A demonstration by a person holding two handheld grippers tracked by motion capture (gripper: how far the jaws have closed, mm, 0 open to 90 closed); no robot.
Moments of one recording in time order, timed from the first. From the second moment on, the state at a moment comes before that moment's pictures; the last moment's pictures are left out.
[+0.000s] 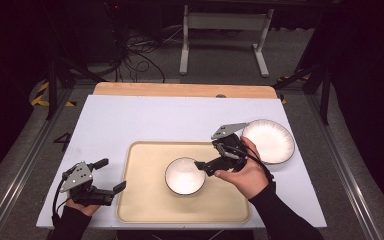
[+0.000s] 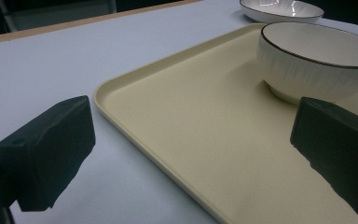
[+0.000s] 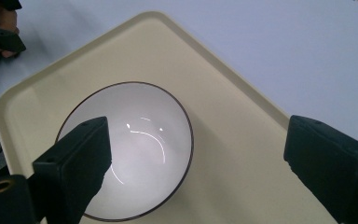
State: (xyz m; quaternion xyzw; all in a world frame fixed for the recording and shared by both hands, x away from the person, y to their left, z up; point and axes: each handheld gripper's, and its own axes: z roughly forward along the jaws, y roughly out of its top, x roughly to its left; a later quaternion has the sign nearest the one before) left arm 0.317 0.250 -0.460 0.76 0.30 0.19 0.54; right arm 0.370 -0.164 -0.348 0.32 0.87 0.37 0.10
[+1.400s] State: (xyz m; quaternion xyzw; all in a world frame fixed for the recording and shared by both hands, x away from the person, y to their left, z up) left arm 0.317 0.250 -0.460 0.76 0.30 0.19 0.55; right arm 0.327 -0.287 -0.391 0.32 0.78 0.51 0.19
